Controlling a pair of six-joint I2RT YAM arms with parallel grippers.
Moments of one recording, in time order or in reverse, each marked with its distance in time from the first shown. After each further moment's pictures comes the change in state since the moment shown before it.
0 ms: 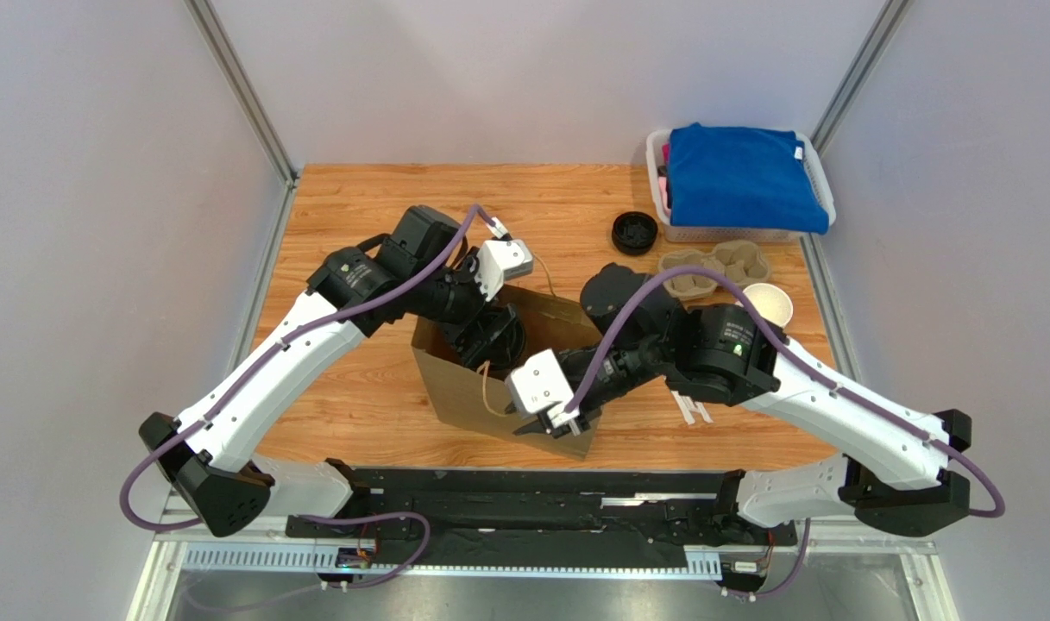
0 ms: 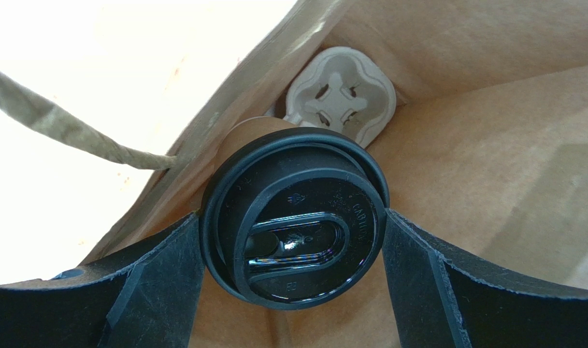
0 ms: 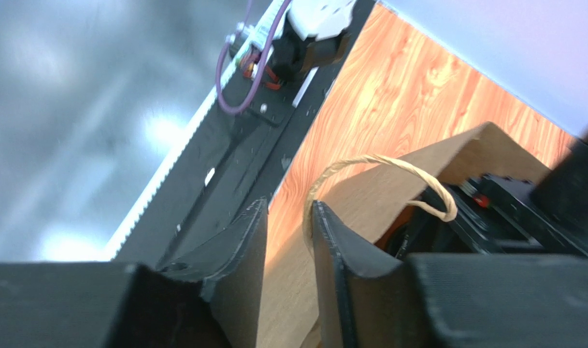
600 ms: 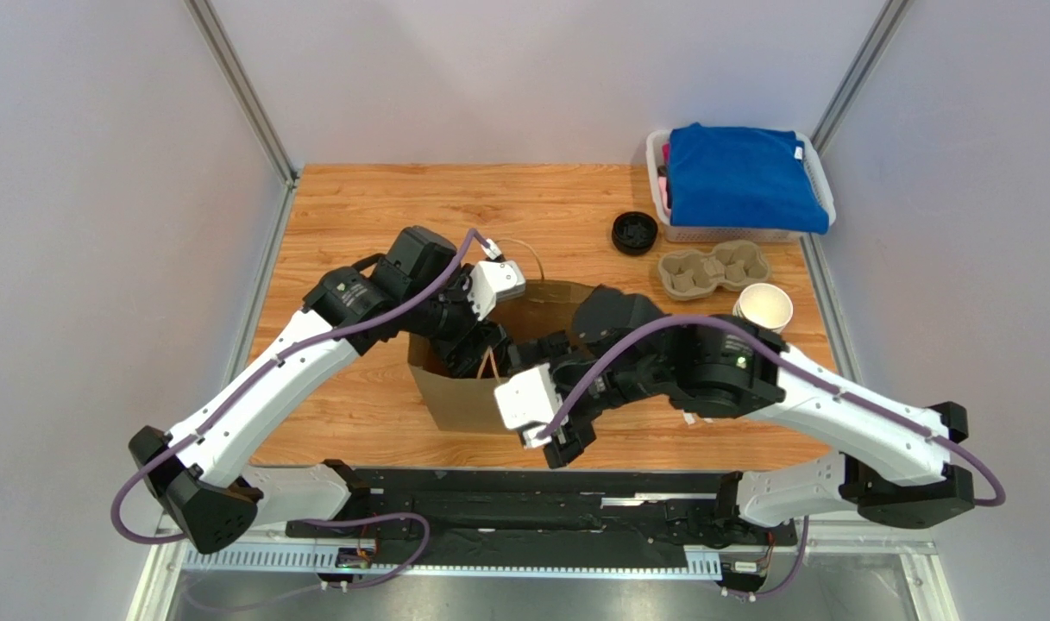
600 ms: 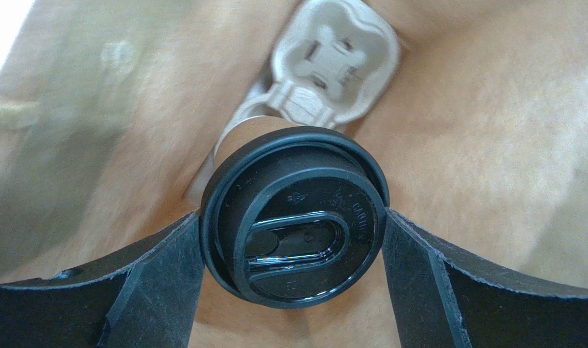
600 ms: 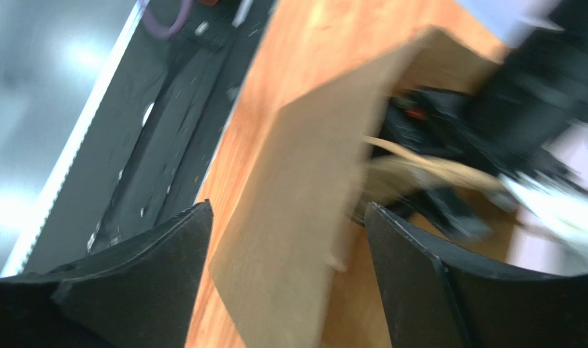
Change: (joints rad) left arm 0.000 -0.069 -0.145 0.043 -0.031 0.041; right arm 0.122 0.014 0.005 -0.106 0.375 -0.092
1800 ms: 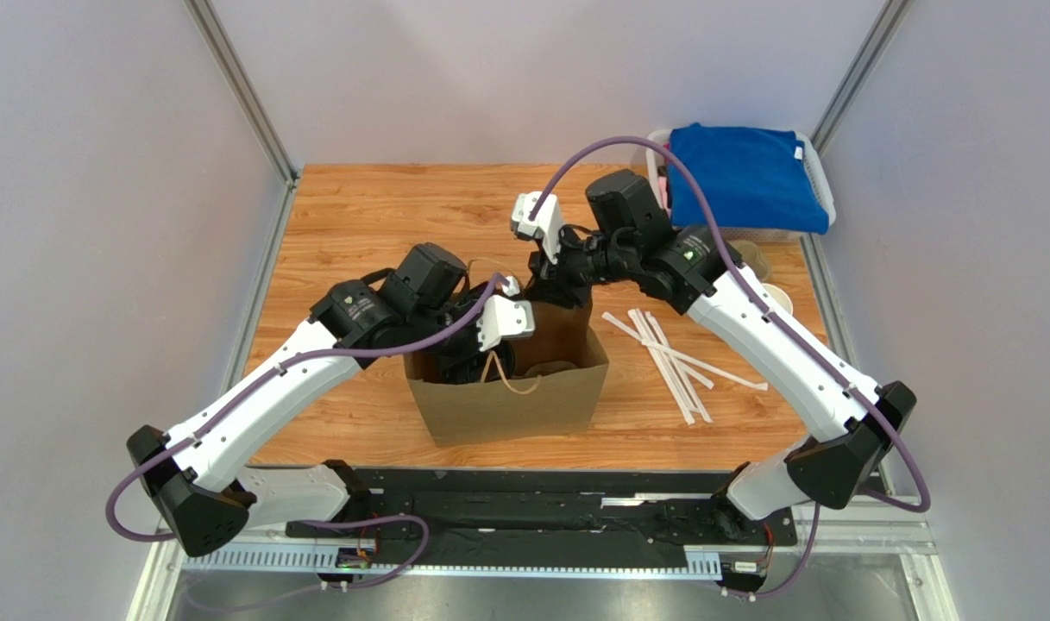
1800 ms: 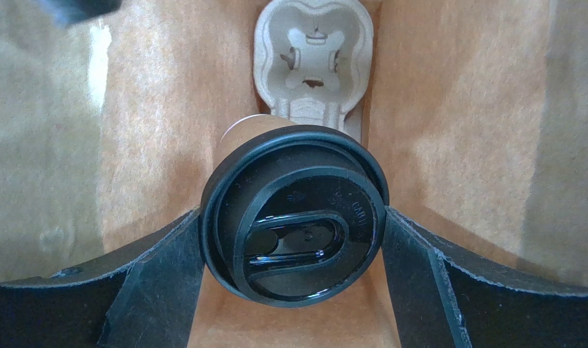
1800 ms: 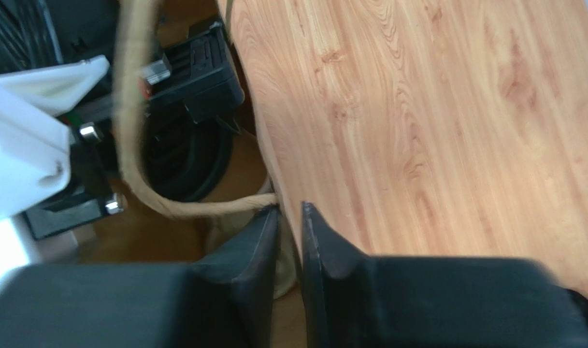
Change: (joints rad) left arm -0.070 -0.033 -0.052 0.004 -0.024 0.293; right arm -0.542 0.209 0.070 0.199 -0.213 0.379
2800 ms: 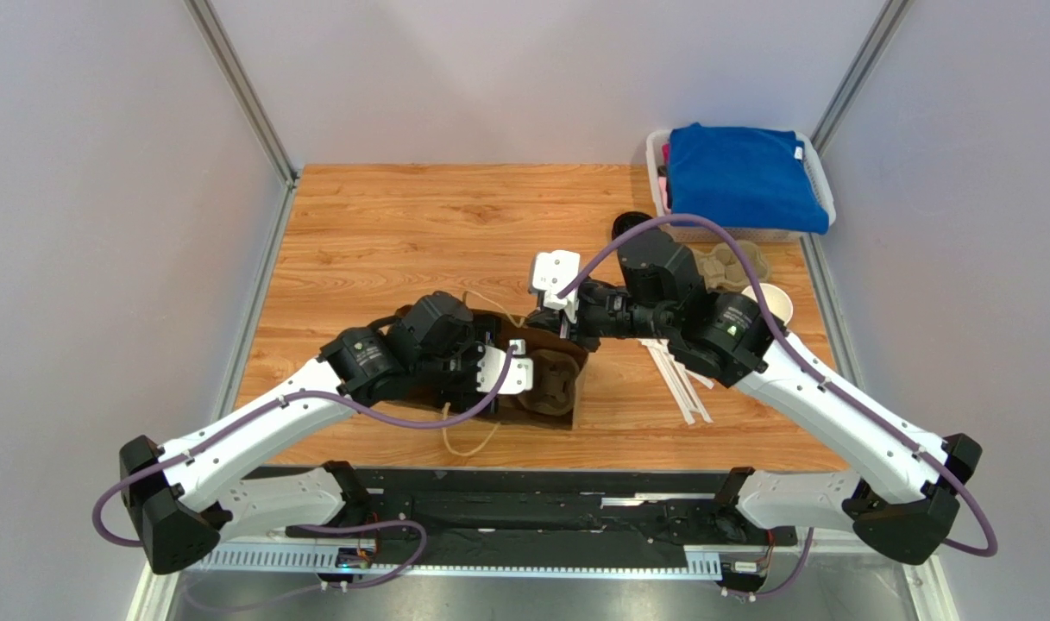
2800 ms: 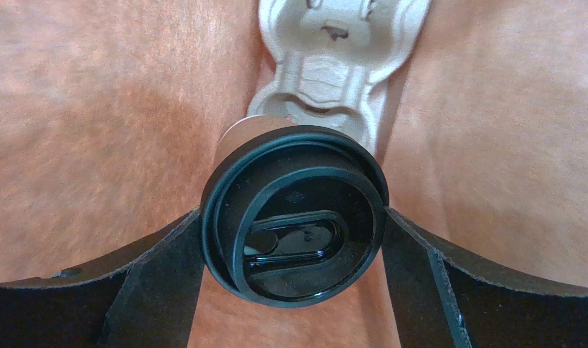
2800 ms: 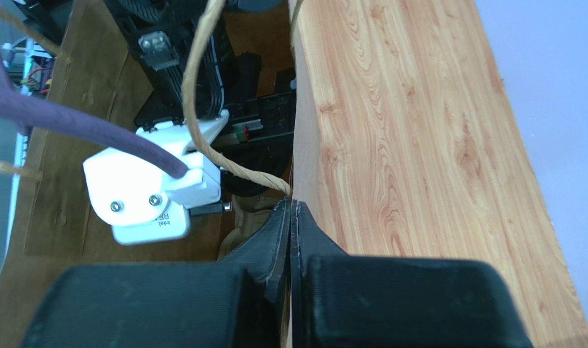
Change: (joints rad) left arm -0.119 -0.131 -0.286 0.218 -0.277 0.248; right arm 0.163 -0.282 -0.290 0.224 0.090 -0.059
